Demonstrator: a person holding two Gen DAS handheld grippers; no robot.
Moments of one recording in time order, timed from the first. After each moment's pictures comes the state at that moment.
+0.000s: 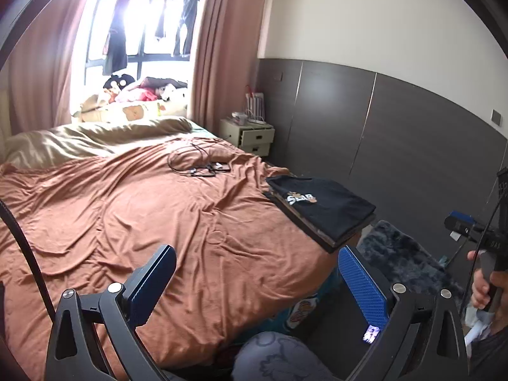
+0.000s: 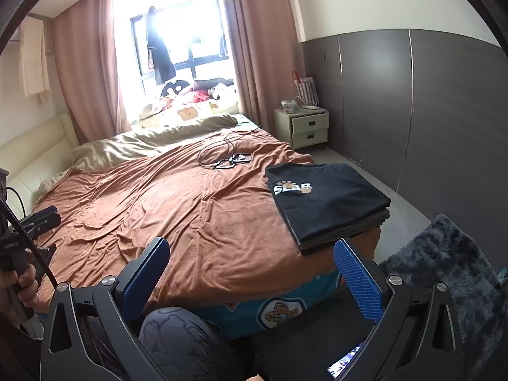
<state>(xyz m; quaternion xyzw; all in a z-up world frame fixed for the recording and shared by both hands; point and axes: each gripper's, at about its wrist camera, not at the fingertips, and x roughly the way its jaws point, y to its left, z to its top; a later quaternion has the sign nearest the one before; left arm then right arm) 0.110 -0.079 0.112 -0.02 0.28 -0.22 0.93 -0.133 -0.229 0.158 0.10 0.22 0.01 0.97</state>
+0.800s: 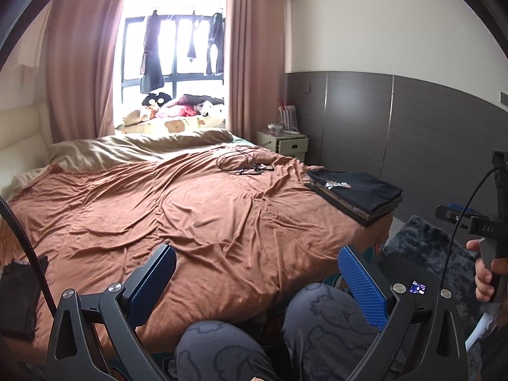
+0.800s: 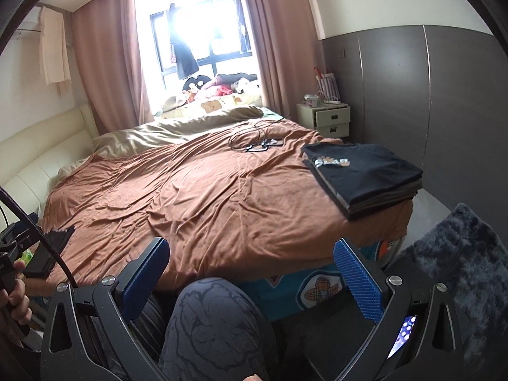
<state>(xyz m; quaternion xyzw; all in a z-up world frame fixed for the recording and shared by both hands) -0.010 0.005 0.071 0.00 0.24 -0.14 0.96 -0.155 -0.148 0.080 0.10 0.22 0.04 0.97</state>
